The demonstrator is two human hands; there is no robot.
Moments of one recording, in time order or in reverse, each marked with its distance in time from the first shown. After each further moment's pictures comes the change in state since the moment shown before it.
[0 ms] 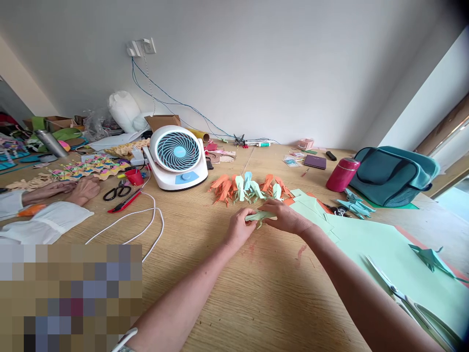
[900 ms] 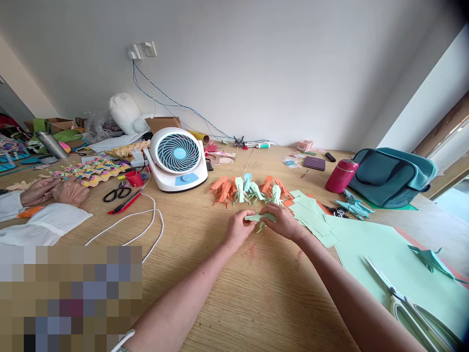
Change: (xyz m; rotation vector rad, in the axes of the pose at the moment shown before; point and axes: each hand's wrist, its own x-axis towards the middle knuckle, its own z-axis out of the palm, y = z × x) left_hand 0.001 -0.005 0.000 -0.102 -0.016 -0.039; right_hand -0.007 -0.007 0.018 0.067 0.179 0.179
